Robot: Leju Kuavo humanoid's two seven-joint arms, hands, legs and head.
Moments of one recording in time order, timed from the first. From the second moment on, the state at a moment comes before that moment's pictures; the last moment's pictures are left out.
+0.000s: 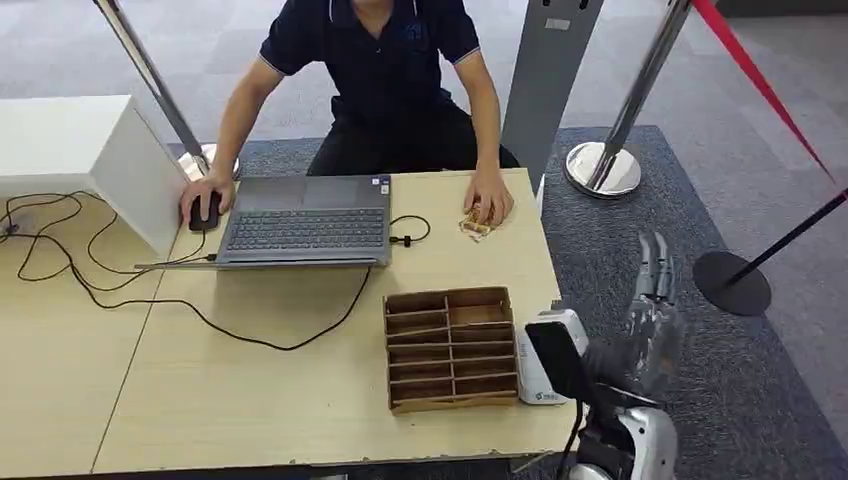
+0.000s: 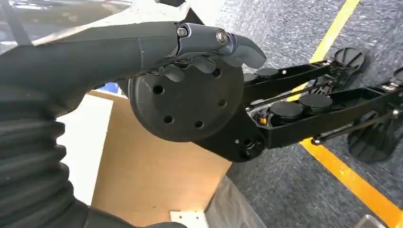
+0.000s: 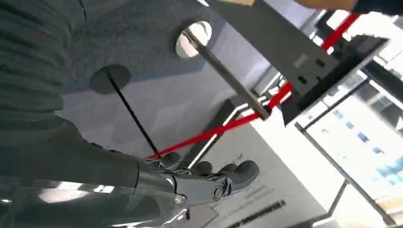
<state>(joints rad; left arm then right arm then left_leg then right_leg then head) -0.09 -0.03 1.01 -0.15 0.67 0.64 0.47 0.12 -0.13 0.33 -1.95 1.09 -0.69 0.37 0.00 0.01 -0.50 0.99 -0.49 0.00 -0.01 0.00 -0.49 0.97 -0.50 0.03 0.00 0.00</state>
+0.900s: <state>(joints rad) -0.09 -0.03 1.01 -0.16 0.67 0.64 0.47 0.08 -0.21 0.47 -1.81 1.08 -0.69 0.38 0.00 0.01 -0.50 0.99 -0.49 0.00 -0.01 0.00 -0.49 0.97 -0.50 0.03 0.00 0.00</state>
